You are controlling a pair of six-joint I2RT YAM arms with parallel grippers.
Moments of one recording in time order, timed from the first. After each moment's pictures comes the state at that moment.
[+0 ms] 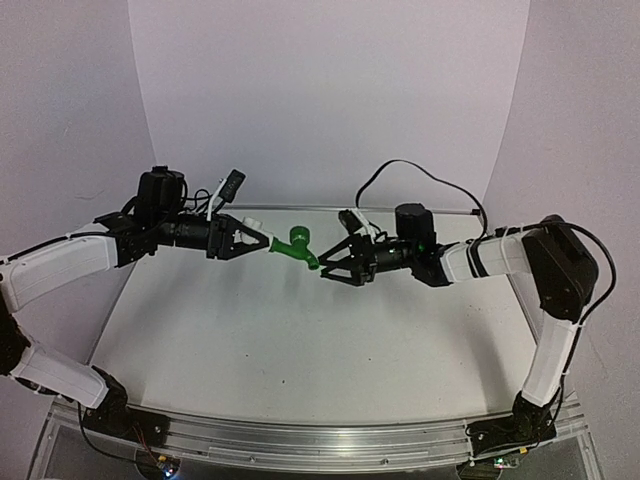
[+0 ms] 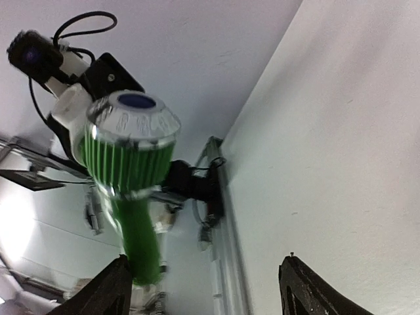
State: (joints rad) left arm -0.54 1.29 1.01 -0.11 0.82 -0.19; right arm 0.63 1.91 1.14 0.54 -1.08 0.90
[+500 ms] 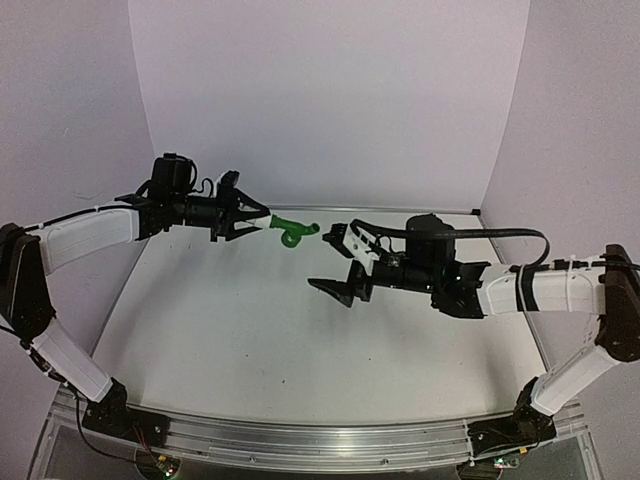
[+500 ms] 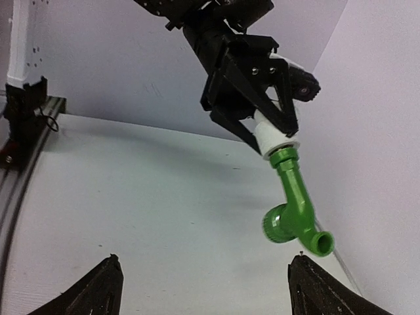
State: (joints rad) left arm -0.42 1.52 1.18 -0.07 0.87 -0.92; right arm 0.89 1.50 0.90 0.45 -0.33 -0.43
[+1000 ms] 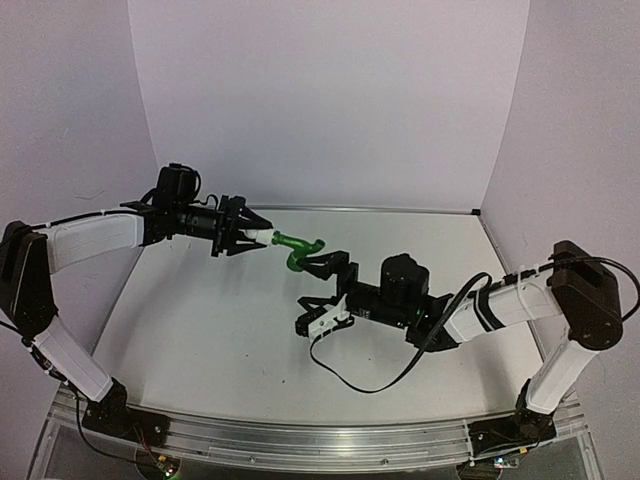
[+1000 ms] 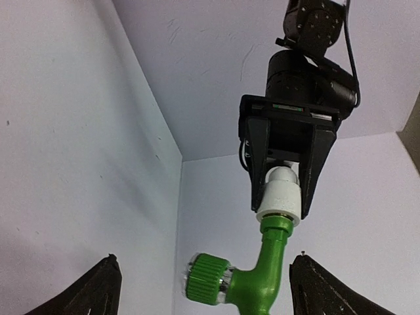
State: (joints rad) left arm -0.43 1.55 1.14 -0.08 1.04 -1.23; right arm 1.02 1.70 0.82 0.81 -0.12 -1.39
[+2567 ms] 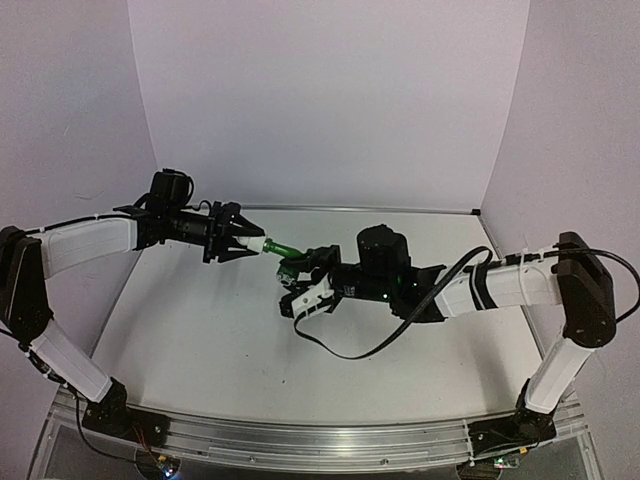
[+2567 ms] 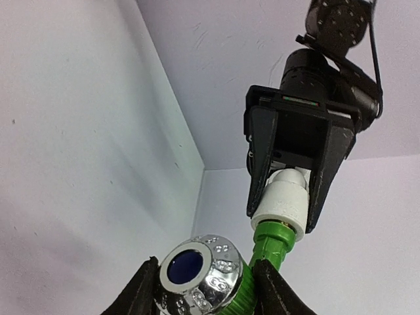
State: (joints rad) left arm -0.40 1.50 1.09 -0.12 1.11 -1.18; right arm 0.99 1.74 1.08 0.45 -0.21 -1.35
